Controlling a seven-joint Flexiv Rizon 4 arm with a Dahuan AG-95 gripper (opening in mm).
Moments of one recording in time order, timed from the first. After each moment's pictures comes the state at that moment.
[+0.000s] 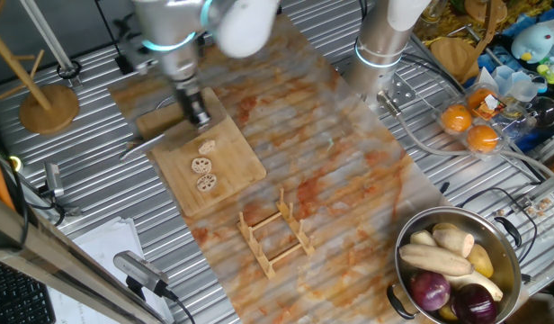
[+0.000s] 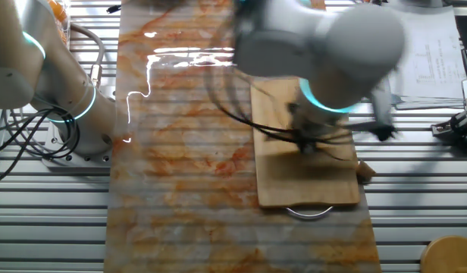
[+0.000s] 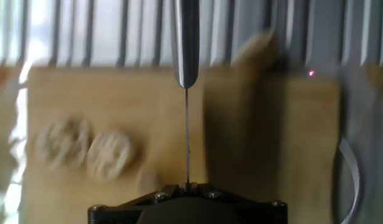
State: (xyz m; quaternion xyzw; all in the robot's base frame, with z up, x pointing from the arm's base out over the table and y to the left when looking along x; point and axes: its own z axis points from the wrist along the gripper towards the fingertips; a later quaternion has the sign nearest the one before) arm 0.485 -0.048 0.072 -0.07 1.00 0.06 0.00
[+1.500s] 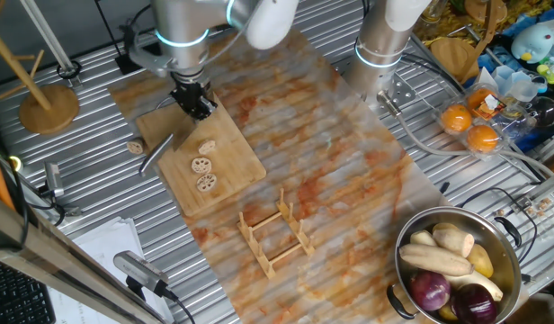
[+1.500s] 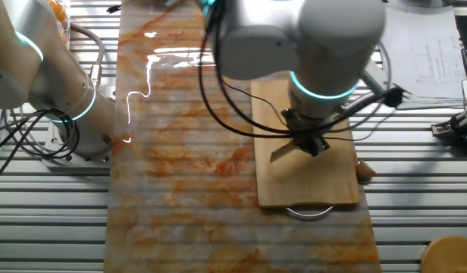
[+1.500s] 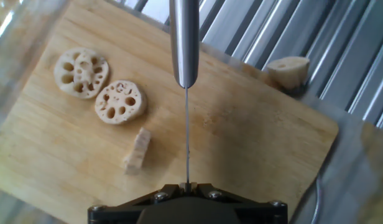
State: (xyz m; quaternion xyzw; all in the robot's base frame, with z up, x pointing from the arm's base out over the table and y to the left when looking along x) arm 0.512 -0.077 0.075 -0.28 0.96 -0.01 0.01
